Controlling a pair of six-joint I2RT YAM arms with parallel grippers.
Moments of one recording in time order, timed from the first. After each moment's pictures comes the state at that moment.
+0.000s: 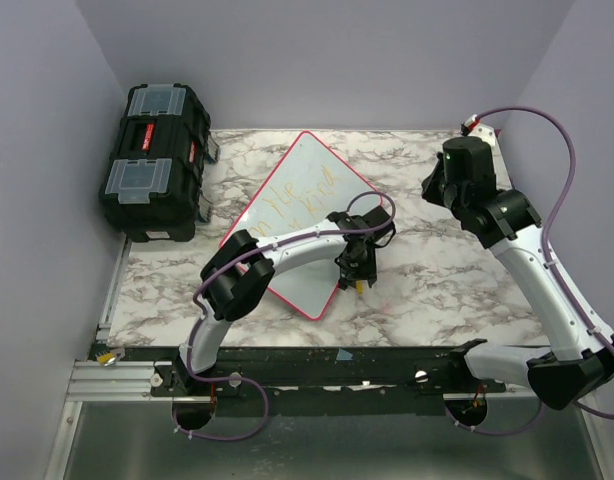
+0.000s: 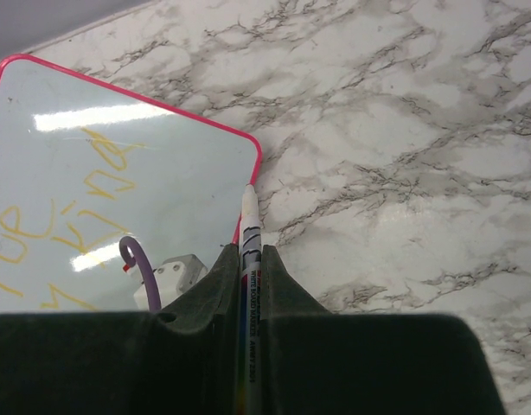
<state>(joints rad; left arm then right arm) -0.98 2.08 1.66 -0.81 0.04 -0.98 0.43 1.22 1.42 -0.77 0.41 0.52</state>
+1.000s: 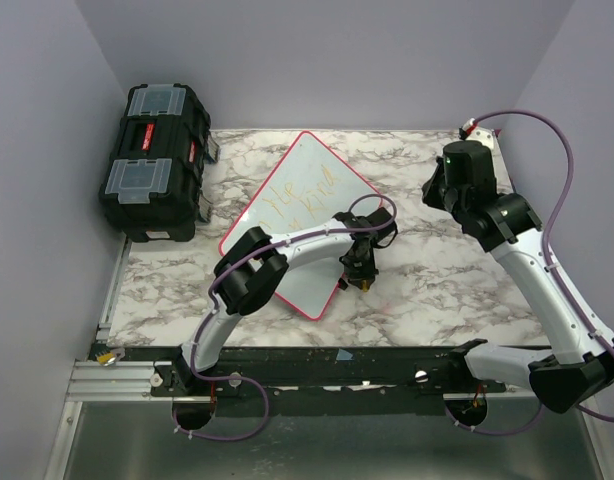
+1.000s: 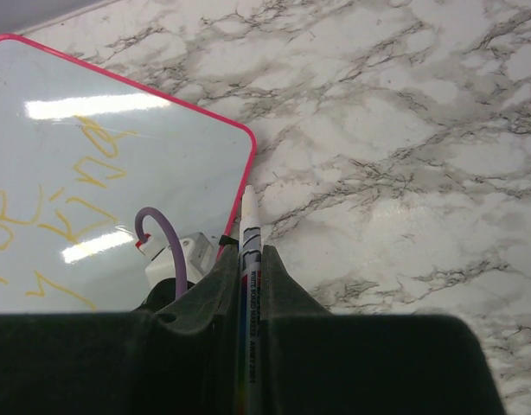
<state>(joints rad) -0.96 2.19 1.71 -0.82 0.06 -1.02 0.43 1.20 1.39 -0.76 0.40 0.49</state>
